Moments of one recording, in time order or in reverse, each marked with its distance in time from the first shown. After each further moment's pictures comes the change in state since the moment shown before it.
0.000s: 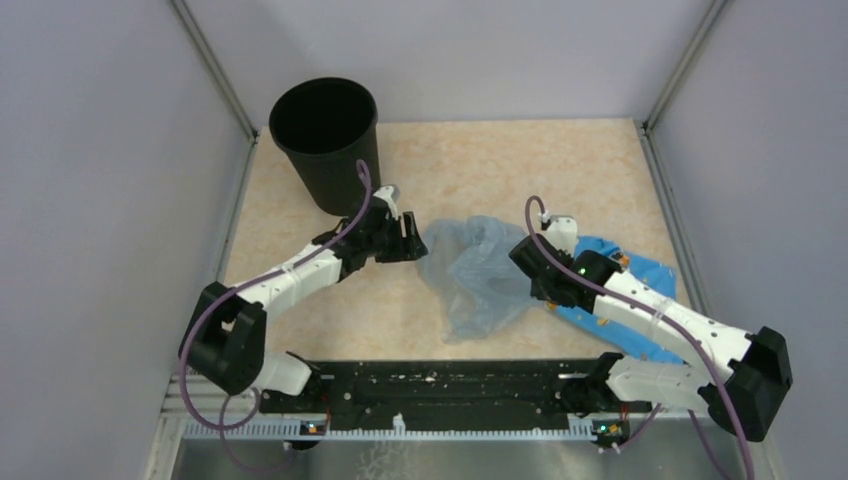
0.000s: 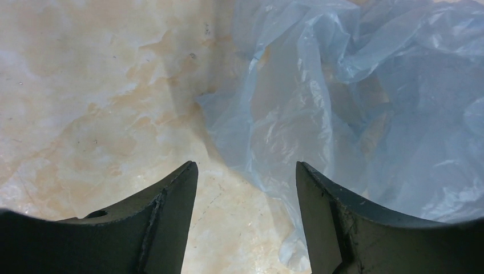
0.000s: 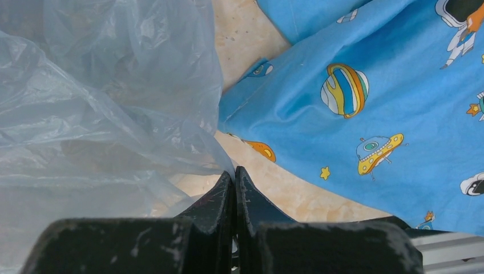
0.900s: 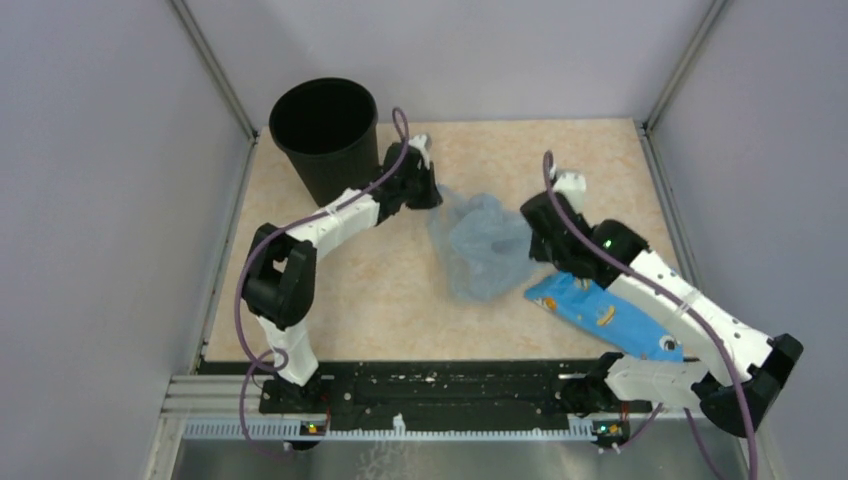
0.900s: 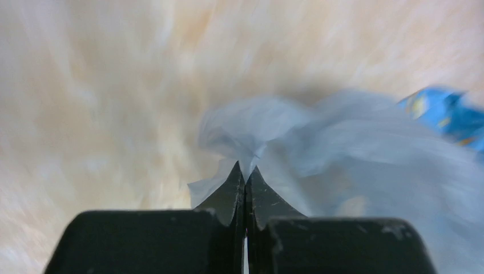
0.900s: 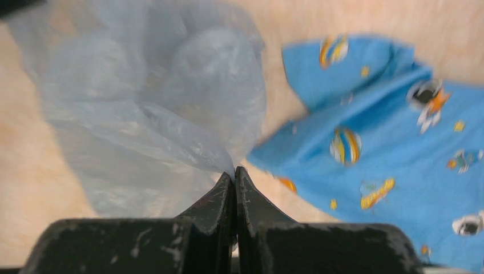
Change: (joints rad) left arm 0.002 0.443 0.401 0.061 -0.008 0.066; right arm -0.026 0.012 0.195 -0.018 -0.019 -0.085
